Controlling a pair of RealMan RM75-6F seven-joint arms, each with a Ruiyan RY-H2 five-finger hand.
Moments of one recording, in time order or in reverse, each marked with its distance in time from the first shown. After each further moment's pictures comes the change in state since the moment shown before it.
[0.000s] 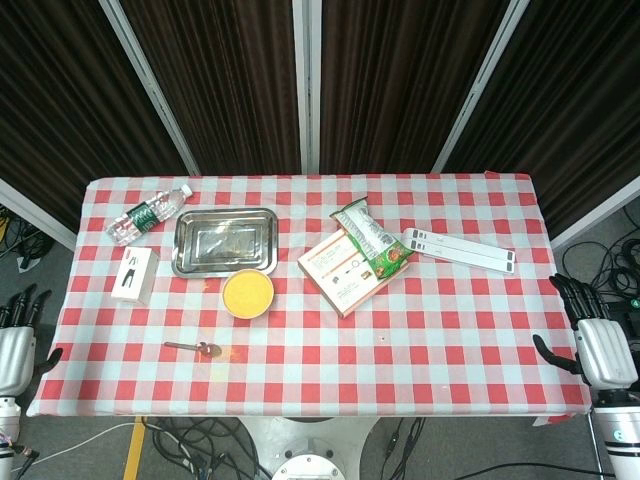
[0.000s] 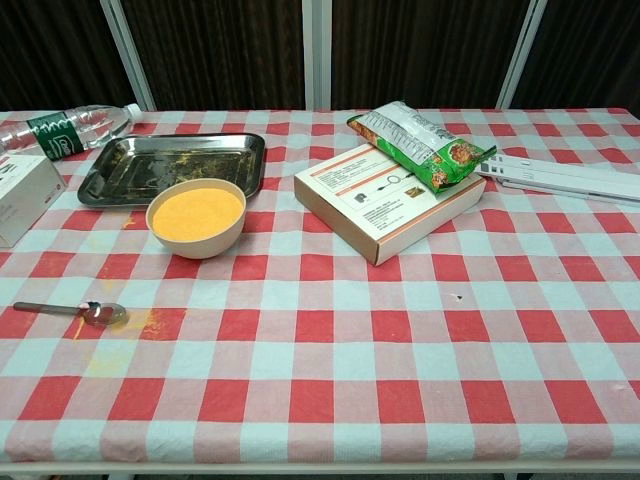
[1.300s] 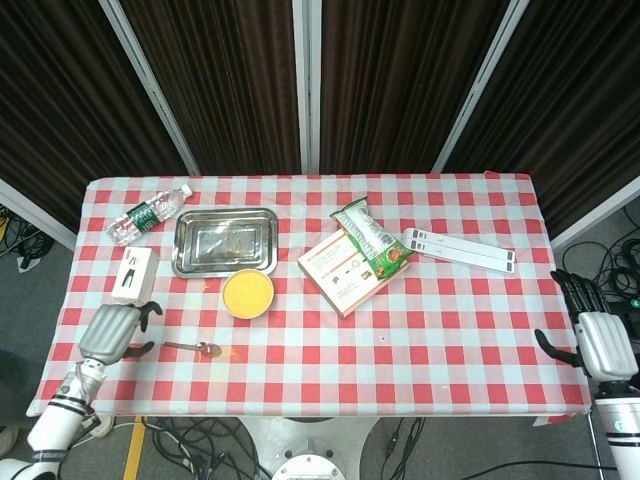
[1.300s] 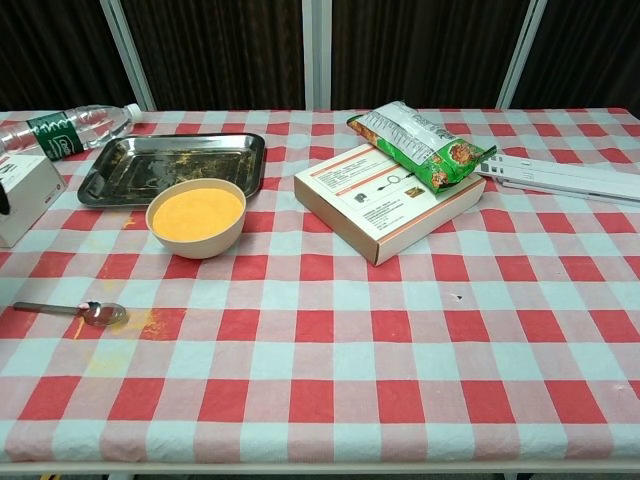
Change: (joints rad) left arm -0.261 -0.090 0.016 -0.009 0.056 -0.388 -0.091; right arm 0.027 0.002 0.013 0.028 0.033 -0.050 0.021
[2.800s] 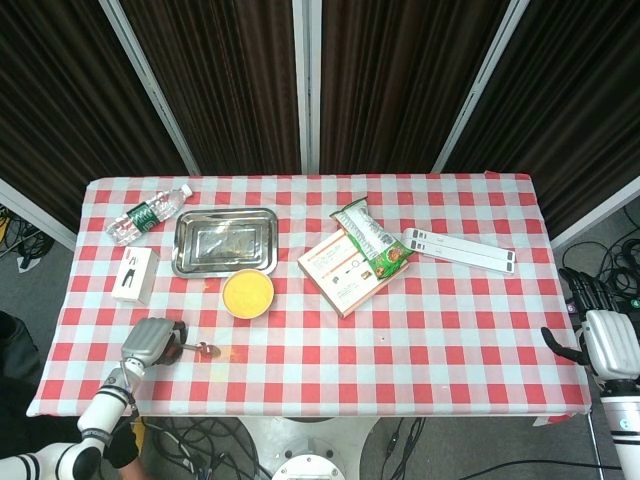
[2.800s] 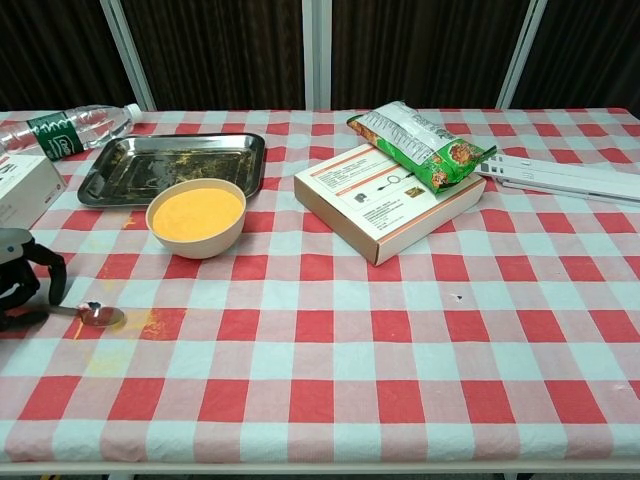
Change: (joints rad) left arm -0.103 -0.183 0.035 0.113 -0.271 -0.179 0.076; right arm 0.000 0.011 0.009 -0.002 0.028 -0.012 -0.003
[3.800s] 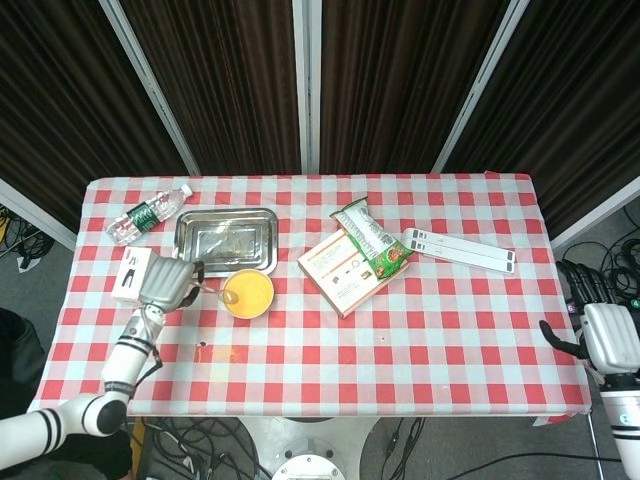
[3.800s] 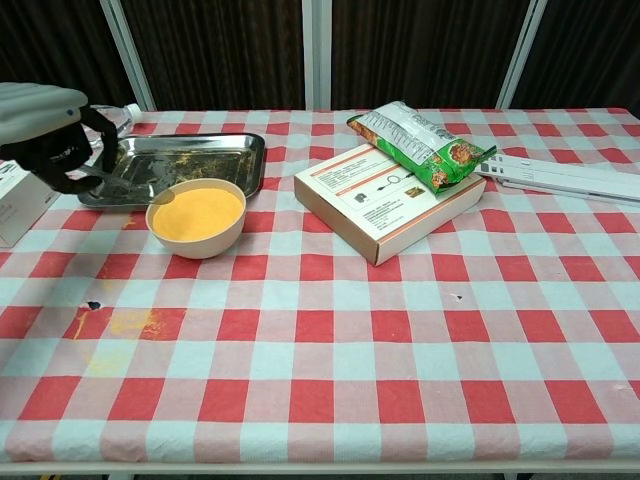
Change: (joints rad) left arm -0.193 0.006 -0.181 -0.043 -0.101 0.050 0.257; right arm 0.015 0.022 0.014 -0.015 -0.013 0.014 -0.012
